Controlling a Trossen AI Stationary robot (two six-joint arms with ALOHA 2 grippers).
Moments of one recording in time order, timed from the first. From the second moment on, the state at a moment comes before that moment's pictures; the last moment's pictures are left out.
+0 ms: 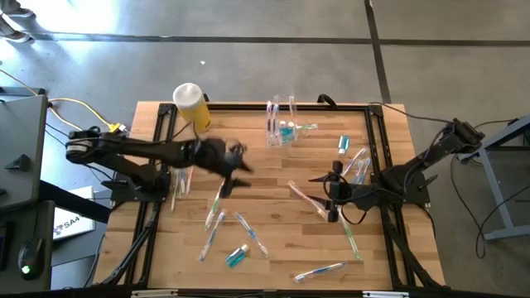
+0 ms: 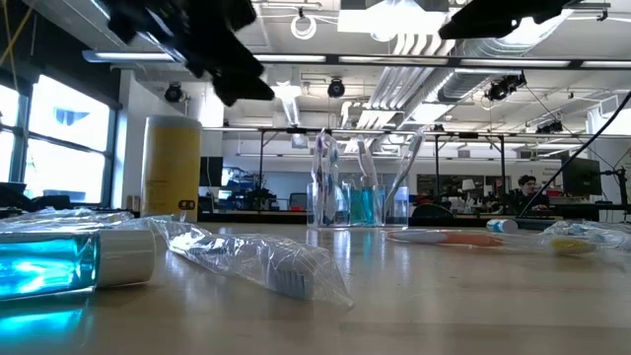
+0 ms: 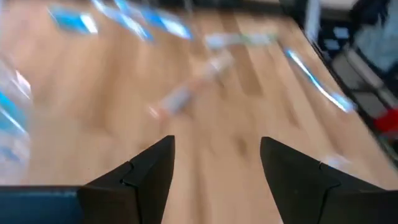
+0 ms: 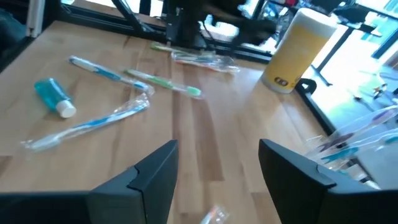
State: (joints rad) left arm 0.03 1.23 0.76 -0.02 0.20 -0.07; right arm 0.51 1.07 0.68 -0.08 0.68 0.05
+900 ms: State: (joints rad) left arm -0.67 1.42 0.91 -0.05 -0.25 -0.70; right arm 0.25 1.07 0.68 0.10 0.20 -0.28
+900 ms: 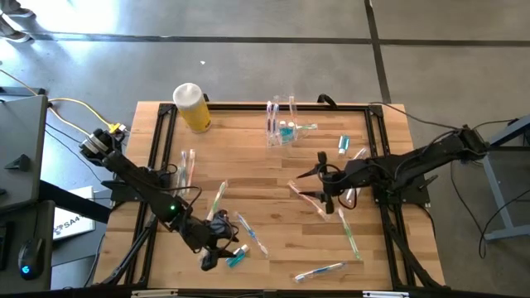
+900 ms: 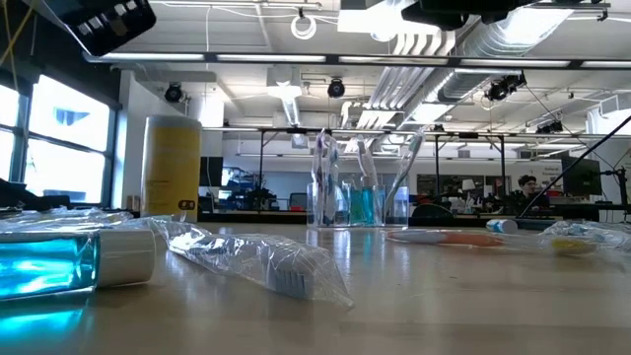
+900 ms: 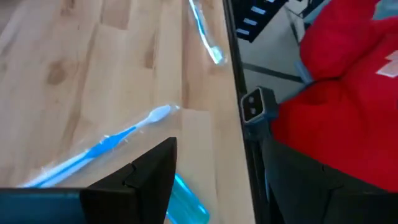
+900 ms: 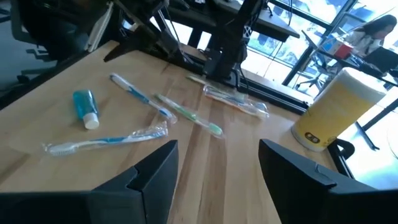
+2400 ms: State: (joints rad) left arm -0.67 1.54 0.90 -0.03 -0.28 -0.79; right arm 0.51 1.26 0.68 0.31 0.18 0.18
